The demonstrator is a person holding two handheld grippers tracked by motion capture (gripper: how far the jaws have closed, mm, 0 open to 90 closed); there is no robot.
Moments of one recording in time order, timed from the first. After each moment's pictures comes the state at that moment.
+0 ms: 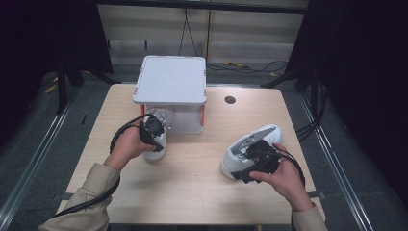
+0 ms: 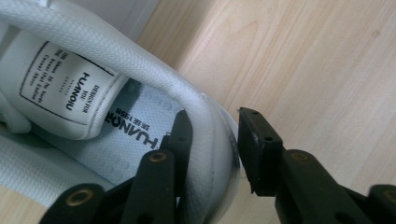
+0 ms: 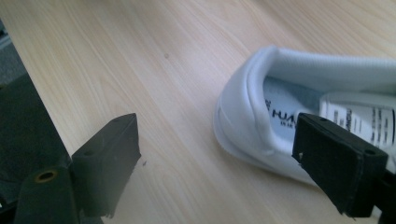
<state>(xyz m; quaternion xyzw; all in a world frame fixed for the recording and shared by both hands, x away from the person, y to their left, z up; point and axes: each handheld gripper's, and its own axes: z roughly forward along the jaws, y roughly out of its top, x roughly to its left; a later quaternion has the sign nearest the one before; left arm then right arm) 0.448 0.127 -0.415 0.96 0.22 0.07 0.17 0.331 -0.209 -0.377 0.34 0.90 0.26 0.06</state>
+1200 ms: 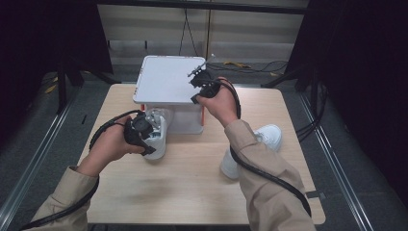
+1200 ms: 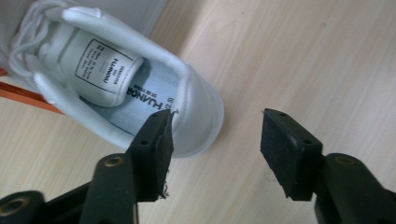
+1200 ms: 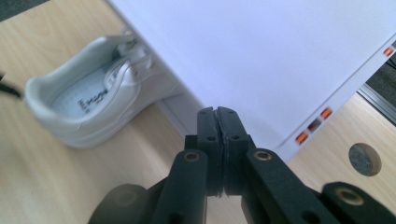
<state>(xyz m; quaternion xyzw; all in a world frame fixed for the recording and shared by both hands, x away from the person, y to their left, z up) 0.414 0.148 -0.365 0.96 0.19 0.08 0.17 0.501 -0.081 -0.306 0.35 0.88 0.27 0.15</state>
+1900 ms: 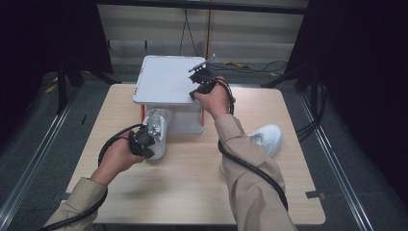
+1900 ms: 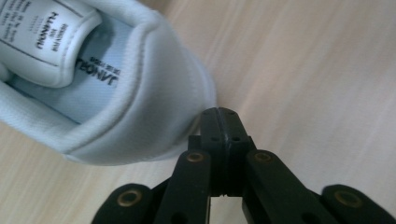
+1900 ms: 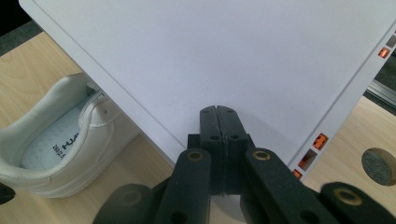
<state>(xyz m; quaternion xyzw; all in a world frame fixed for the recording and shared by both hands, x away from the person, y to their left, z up) 0.414 0.148 -0.419 0.96 0.20 0.08 0.16 0.527 -0.079 -0.327 0.40 0.85 0.31 0.15</state>
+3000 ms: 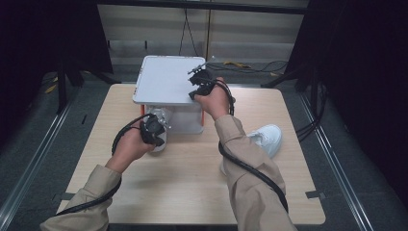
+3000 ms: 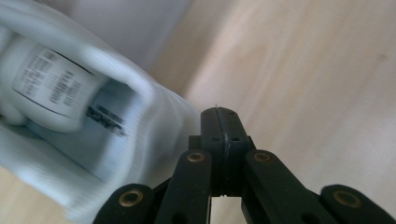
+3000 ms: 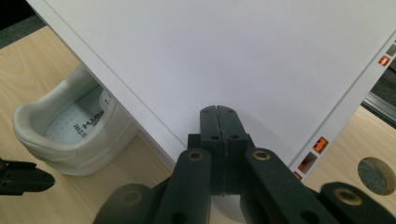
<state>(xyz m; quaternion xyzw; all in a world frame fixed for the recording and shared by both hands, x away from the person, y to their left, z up) 0.440 0.125 -0.415 0.96 0.21 0.10 0.18 0.524 -0.079 -0.330 0.38 0.85 0.31 0.16</state>
